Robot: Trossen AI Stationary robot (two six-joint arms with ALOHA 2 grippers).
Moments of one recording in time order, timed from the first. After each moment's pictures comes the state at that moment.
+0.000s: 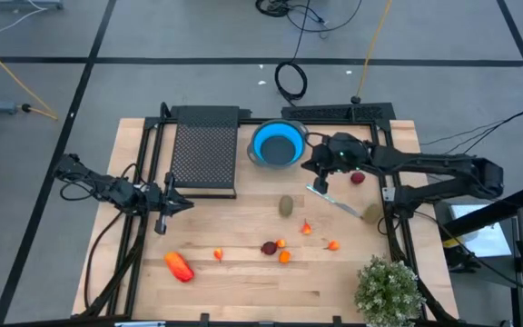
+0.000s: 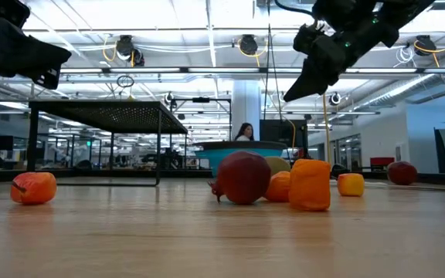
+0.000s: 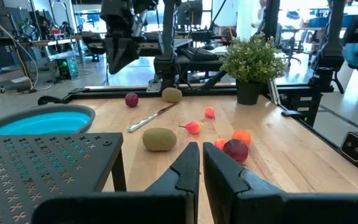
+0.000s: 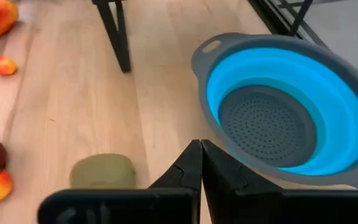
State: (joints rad) left arm -0.45 0.04 0.06 -0.06 -0.38 0.00; right arm -0.33 1.16 0.74 -0.18 -0.10 -0.05
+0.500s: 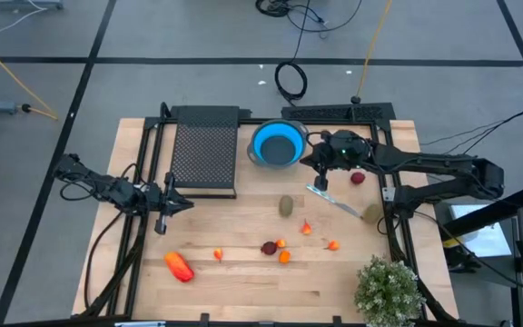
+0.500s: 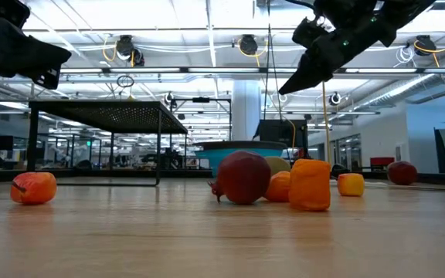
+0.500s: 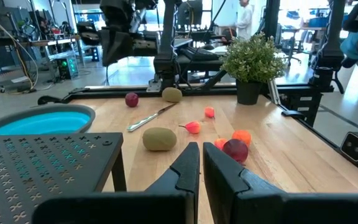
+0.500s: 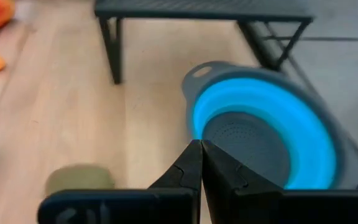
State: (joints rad) left arm -0.45 0.04 0.06 -0.06 -0.38 0.00; right arm -0.34 1.16 0.74 -0.10 -0.07 -0.18
